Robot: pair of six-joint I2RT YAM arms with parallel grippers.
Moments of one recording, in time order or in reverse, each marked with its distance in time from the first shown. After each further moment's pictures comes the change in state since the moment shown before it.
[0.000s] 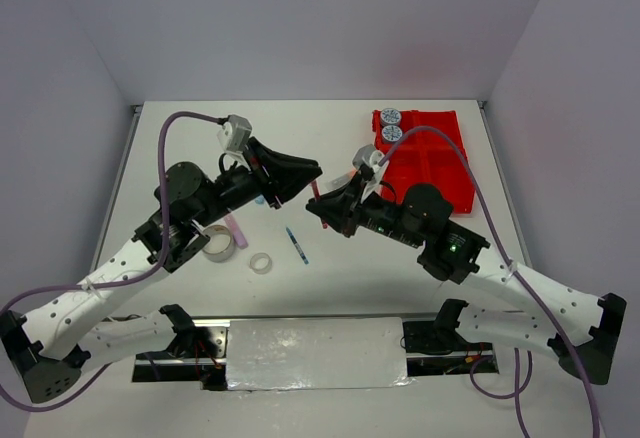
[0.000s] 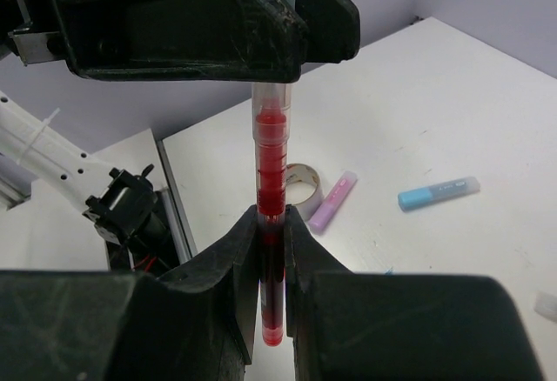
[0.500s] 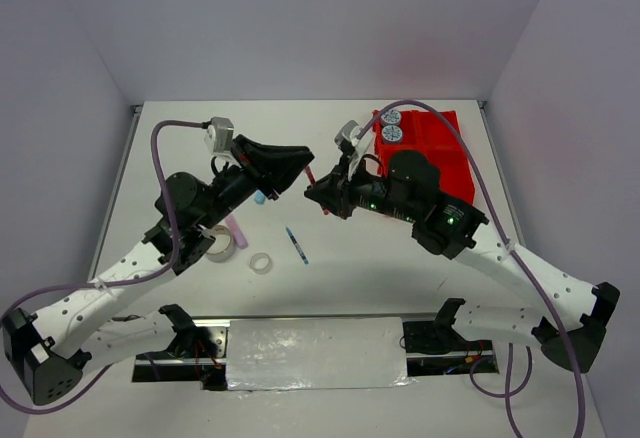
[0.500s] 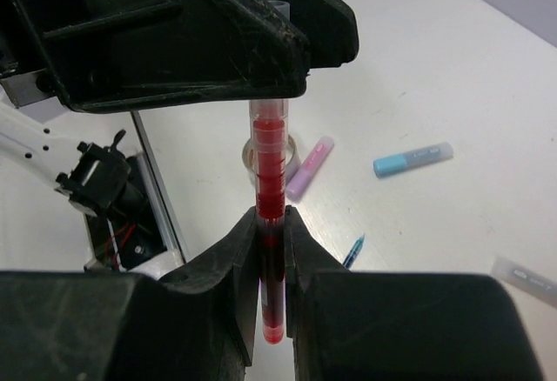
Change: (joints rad) left arm 0.031 0.011 -0.150 0.238 -0.092 -0.053; right arm -0.067 0.150 0.271 -0.272 -0.046 -0.073
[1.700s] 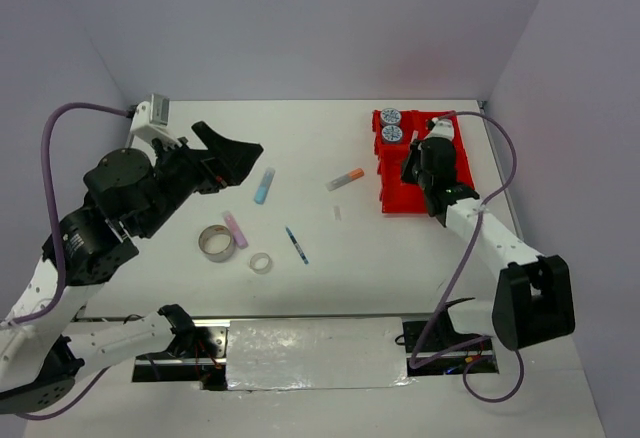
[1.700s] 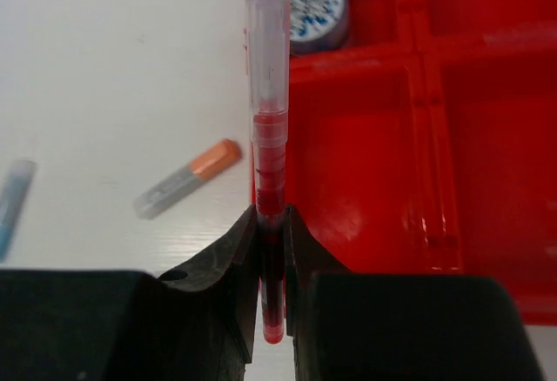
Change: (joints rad) left arm -0.032 -0.119 0.562 -1.059 -0.489 -0.185; right arm -0.666 0.185 -0.321 0.187 0.323 0.203
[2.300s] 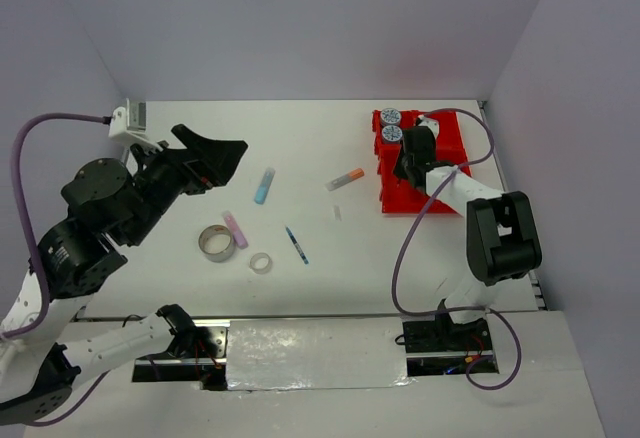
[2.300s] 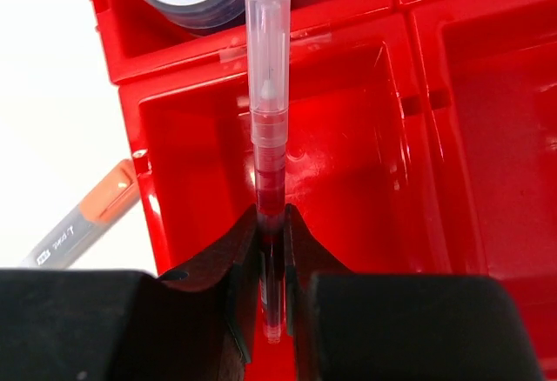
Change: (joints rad) left arm 0.022 -0.019 0.035 0.018 -0.036 0.029; right arm -0.030 0.414 0.188 -0.072 0.103 0.058
